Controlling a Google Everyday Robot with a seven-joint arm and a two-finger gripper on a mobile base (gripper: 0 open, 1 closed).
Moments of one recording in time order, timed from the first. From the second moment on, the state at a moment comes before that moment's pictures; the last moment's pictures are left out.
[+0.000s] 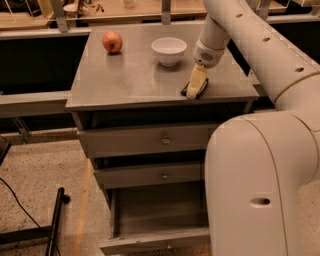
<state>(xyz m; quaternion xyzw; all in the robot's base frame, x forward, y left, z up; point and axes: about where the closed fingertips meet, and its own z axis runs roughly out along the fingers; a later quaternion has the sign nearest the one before) 0.738 -0.132 0.832 -0.57 0.81 0.02 0.13</state>
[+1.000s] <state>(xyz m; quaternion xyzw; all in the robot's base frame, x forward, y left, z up) 0.738 -0.132 0.833 -0.57 0.81 0.02 0.13</state>
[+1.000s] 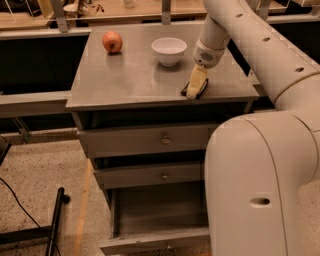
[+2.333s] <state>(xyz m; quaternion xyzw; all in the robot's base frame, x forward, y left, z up) 0.732 -0.131 0.856 -0.58 0.80 0.01 0.16</state>
